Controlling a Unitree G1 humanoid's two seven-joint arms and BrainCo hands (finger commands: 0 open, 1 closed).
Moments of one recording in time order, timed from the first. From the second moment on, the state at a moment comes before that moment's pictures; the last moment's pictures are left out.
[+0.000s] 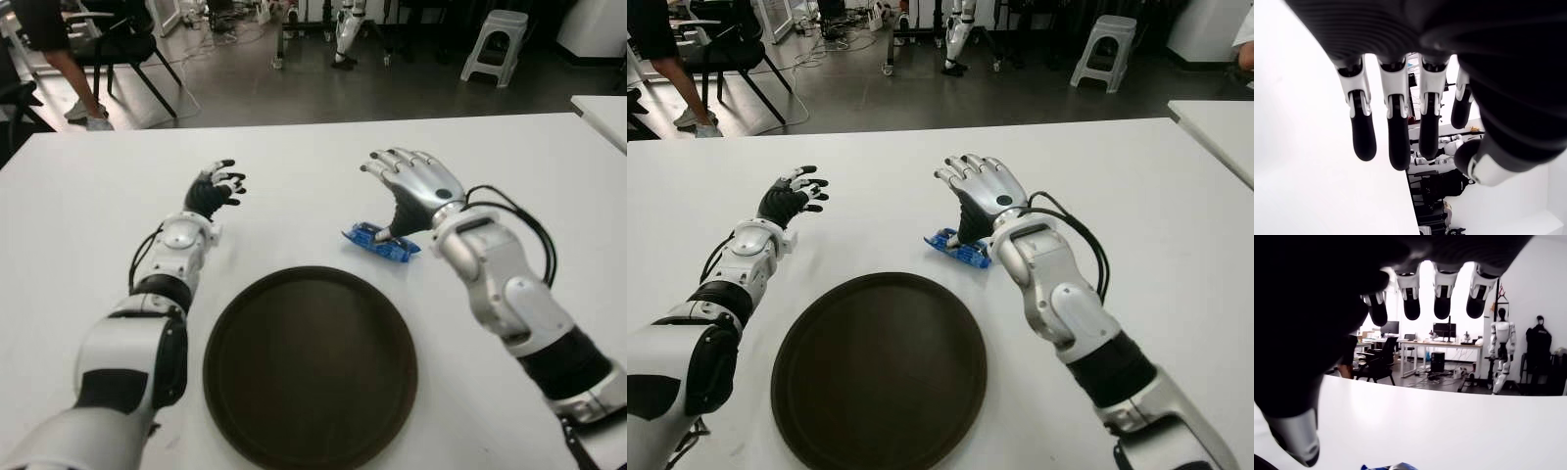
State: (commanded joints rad) left arm -0.87 0.15 0.14 1.32 0.07 -0.30 -0.06; right arm -0.46 -0.38 0.50 -0.10 -1.08 0.28 0.30
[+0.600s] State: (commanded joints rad) left arm -0.86 0.15 0.13 1.32 0.07 -0.30 -0.07; right arm -0.37 -0.29 0.47 -0.03 -1.09 0.25 0.04
